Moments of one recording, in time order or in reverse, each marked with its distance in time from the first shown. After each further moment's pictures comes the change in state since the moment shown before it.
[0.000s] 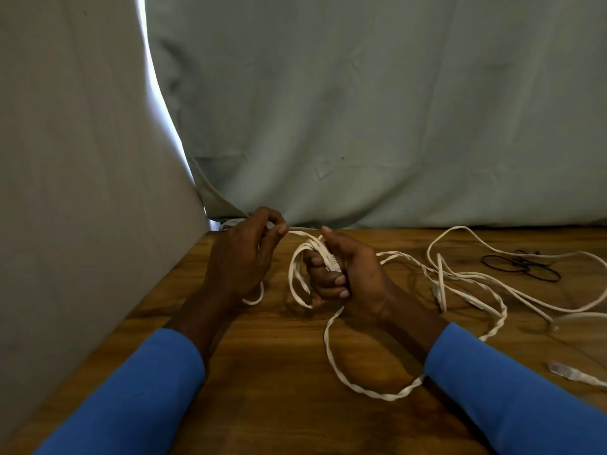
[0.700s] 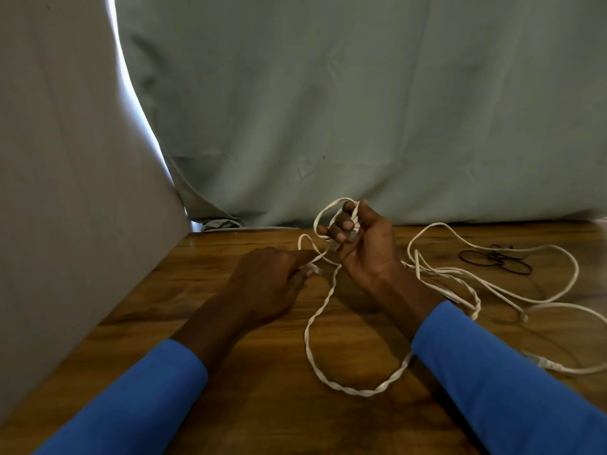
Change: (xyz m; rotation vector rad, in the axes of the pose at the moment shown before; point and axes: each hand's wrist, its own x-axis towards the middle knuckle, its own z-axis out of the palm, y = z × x) left_hand -0.010 0.043 0.030 0.180 -0.427 0.161; right_hand 0.004 -0.027 -0.029 0.390 0.466 -0.463
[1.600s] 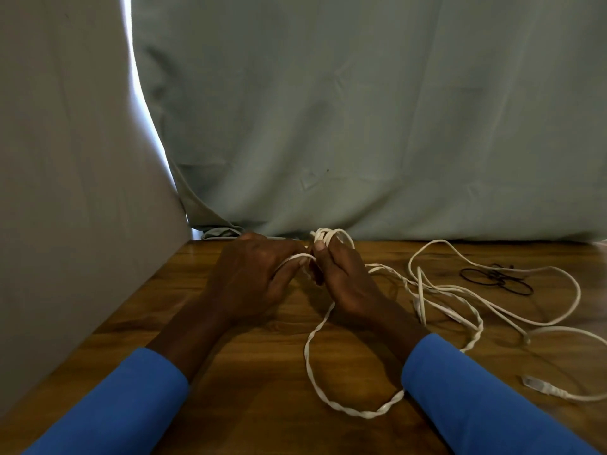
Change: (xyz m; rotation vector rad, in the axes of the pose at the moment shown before) left_hand -0.002 -0.009 -0.028 -0.021 0.377 0.208; right_hand -0.010 0.024 -0.023 -1.351 -0.211 -0.305
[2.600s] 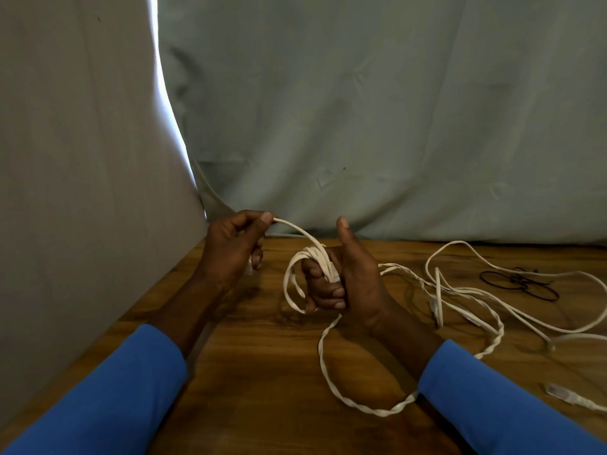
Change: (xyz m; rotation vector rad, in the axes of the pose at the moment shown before) left_hand -0.004 -0.036 -0.005 -0.953 0.282 -0.865; right_hand -0.005 -0.039 0.008 0.960 -0.532 0.244
